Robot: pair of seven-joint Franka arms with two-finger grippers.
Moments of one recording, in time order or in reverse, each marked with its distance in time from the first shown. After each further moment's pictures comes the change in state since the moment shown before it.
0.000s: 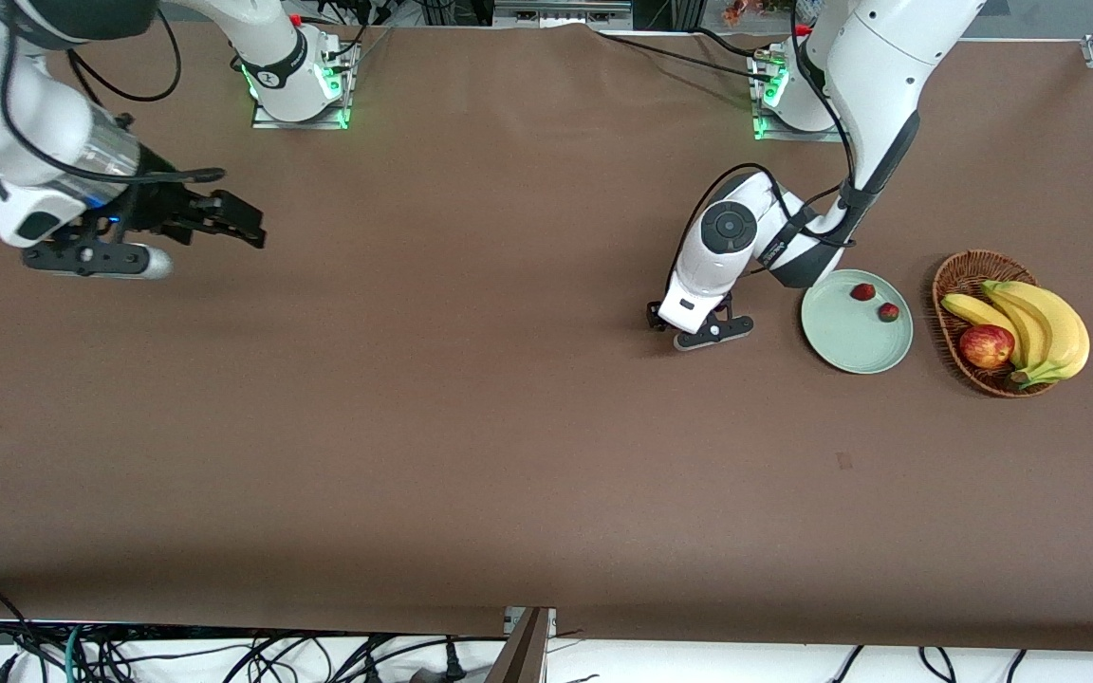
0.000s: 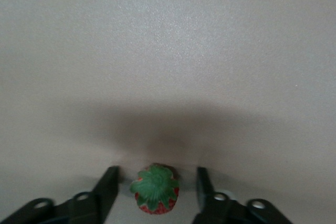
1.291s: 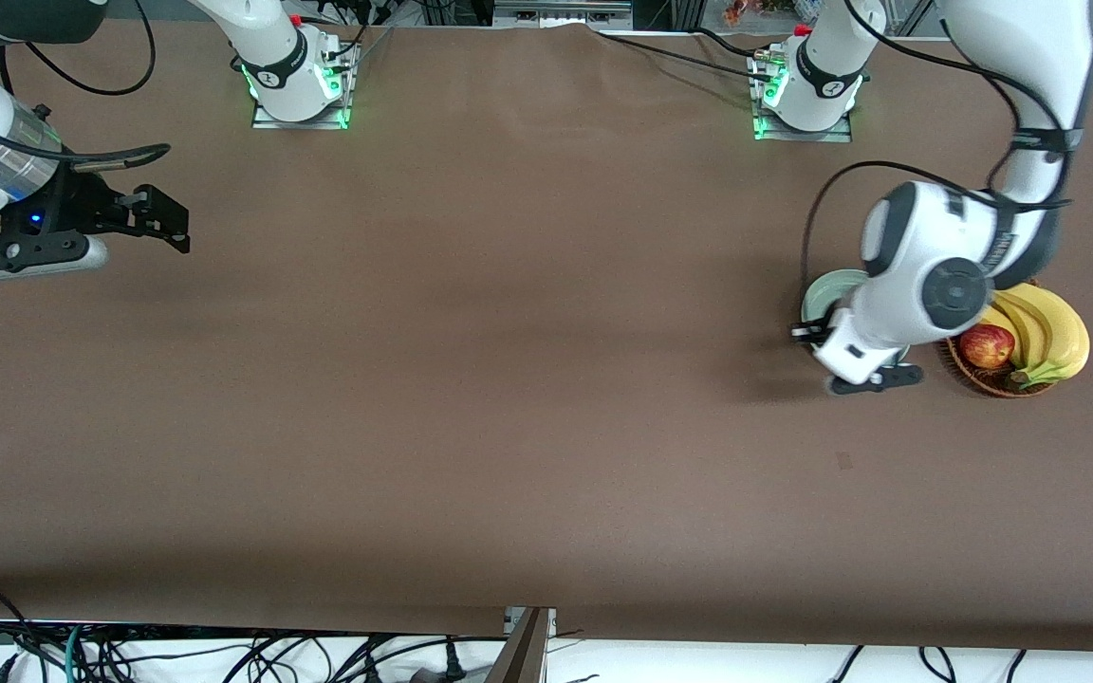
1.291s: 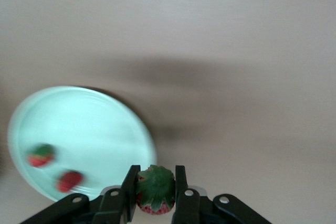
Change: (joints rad) left arm 0.021 -0.176 0.400 0.238 -0.364 -0.566 0.859; right arm -0.247 -0.032 0.198 -0.030 -0.133 0.069 -0.241
